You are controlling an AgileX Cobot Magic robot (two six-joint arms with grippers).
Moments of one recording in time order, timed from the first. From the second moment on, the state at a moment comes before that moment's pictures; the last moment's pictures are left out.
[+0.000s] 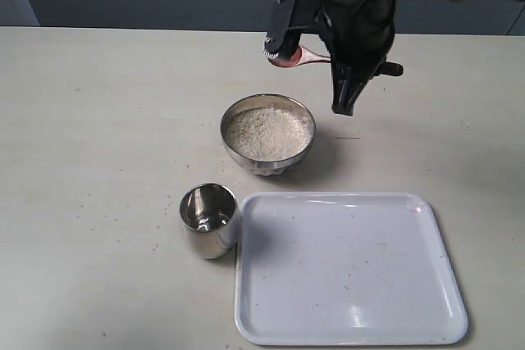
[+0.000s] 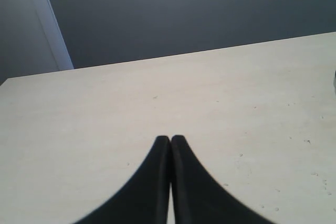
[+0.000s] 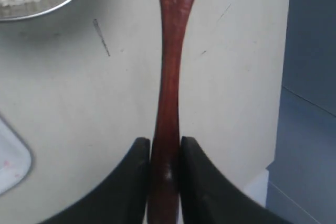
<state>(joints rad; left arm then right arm) -0.20 0.00 0.00 0.04 0.23 0.06 0.81 1.90 -1.54 -0.63 1.16 -0.34</state>
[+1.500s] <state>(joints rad) -0.20 0.00 0.00 0.04 0.23 0.06 0.98 2.16 -1.48 -0.89 1.21 -0.34</state>
